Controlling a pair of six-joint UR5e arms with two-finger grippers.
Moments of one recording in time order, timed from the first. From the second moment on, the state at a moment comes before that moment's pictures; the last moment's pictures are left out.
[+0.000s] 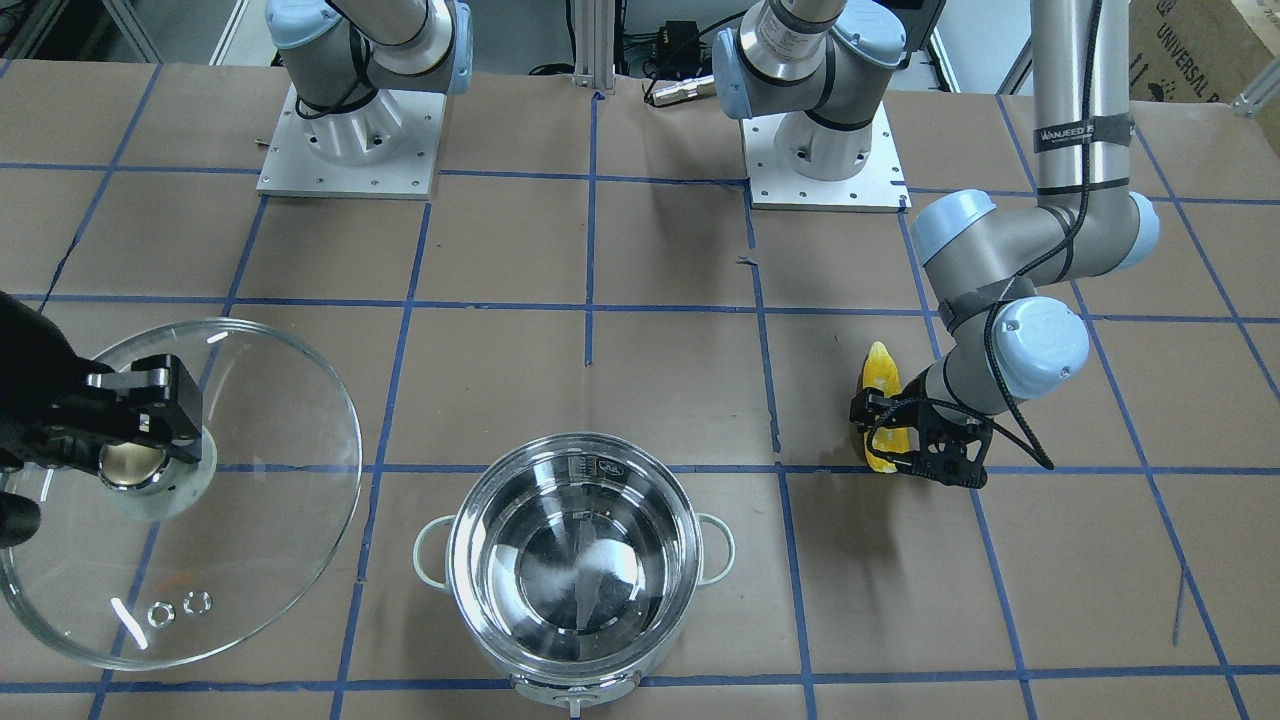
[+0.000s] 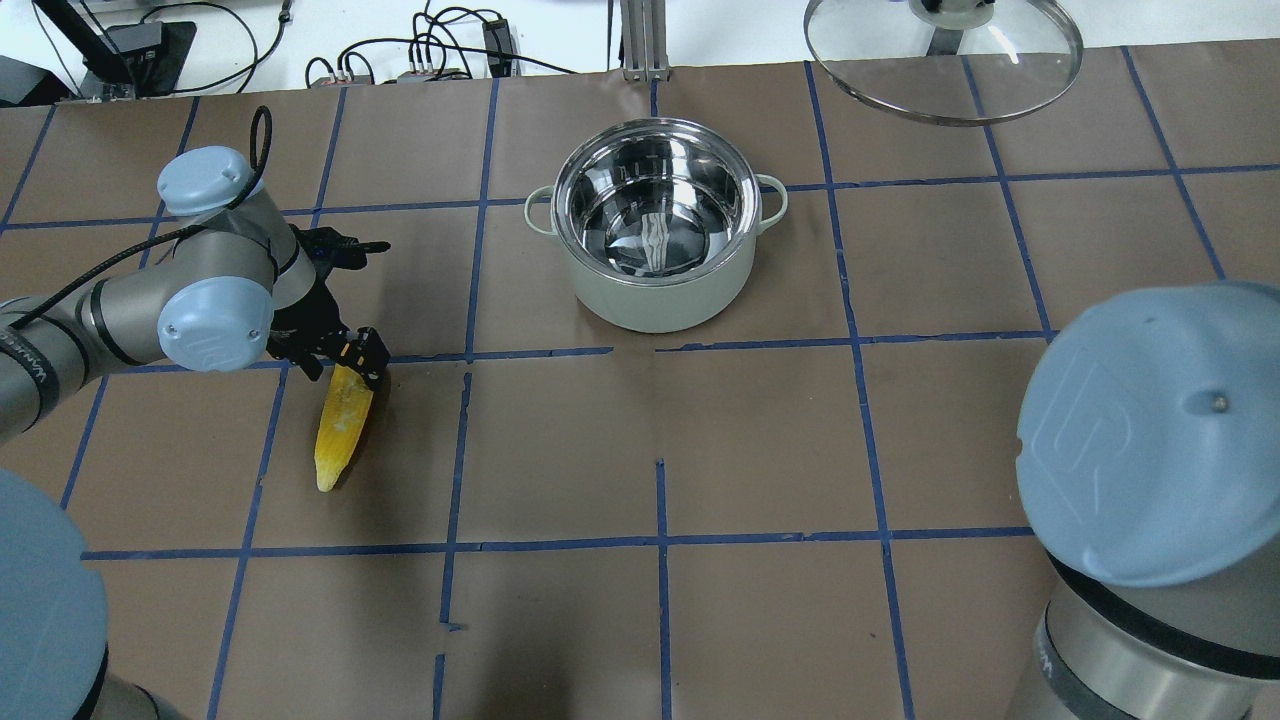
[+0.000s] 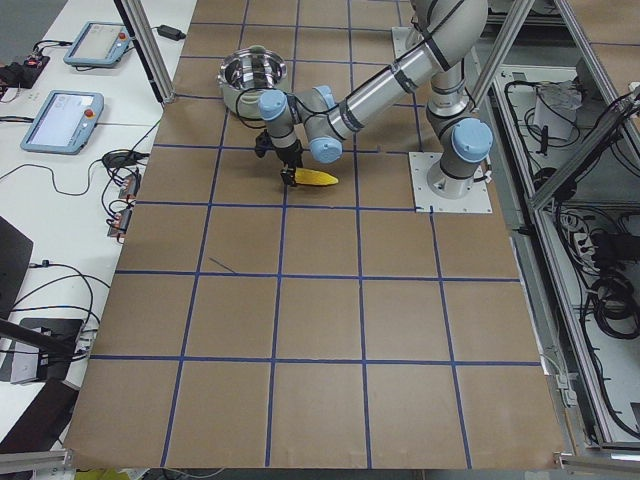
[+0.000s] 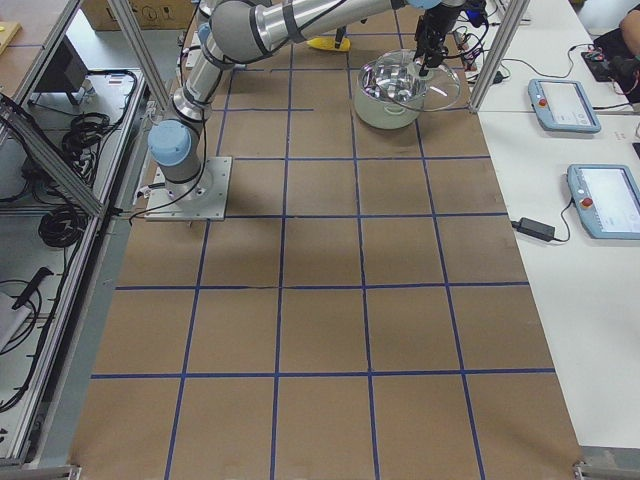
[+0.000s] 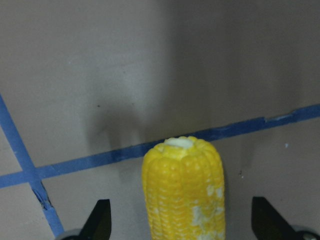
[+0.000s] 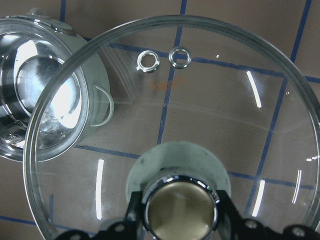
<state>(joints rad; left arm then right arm) -1.33 -1.94 -1.92 -1.02 1.62 0.45 1.51 -0.96 0.60 -1.12 -1.53 -0.24</state>
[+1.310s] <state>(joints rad) -1.51 -1.97 -1.41 -1.42 1.52 0.21 1.51 -1.29 1.28 -1.52 -1.53 -0.23</state>
